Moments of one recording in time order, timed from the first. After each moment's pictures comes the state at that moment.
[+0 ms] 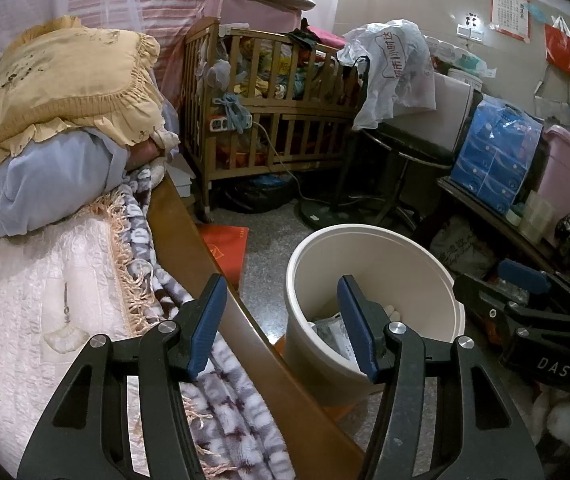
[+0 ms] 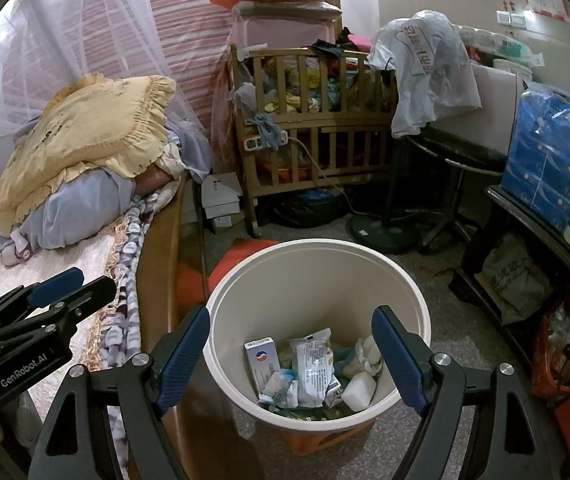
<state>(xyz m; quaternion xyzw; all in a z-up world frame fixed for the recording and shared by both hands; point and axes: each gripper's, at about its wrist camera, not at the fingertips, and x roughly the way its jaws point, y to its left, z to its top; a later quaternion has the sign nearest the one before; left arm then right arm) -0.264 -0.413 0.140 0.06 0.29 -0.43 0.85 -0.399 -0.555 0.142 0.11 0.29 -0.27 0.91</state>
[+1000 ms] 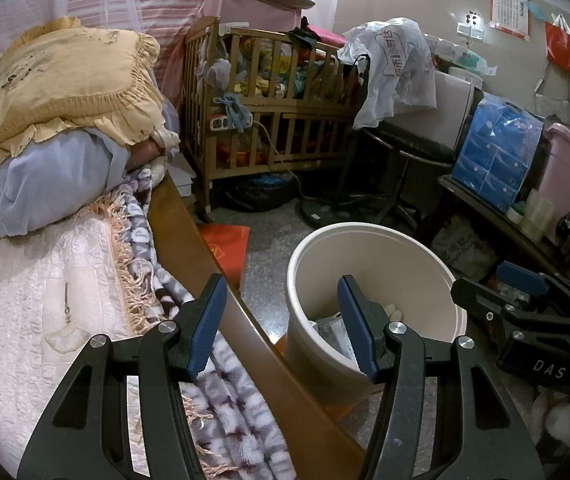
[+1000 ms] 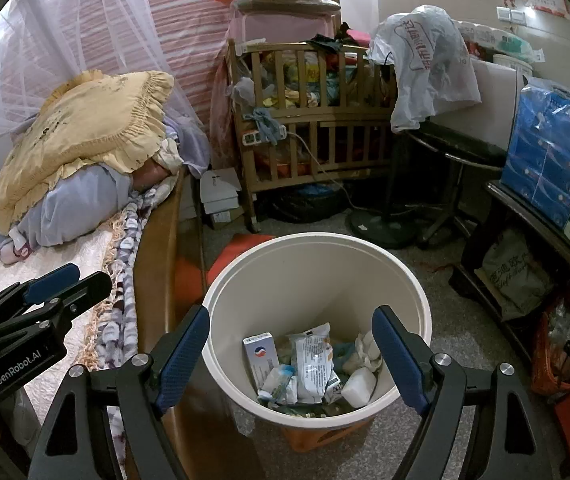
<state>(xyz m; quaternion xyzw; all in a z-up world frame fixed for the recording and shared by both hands) -0.265 -0.414 0.141 0.06 0.29 -0.43 0.85 -0.397 -0.559 0.141 0.11 0.30 -0.26 0.91</state>
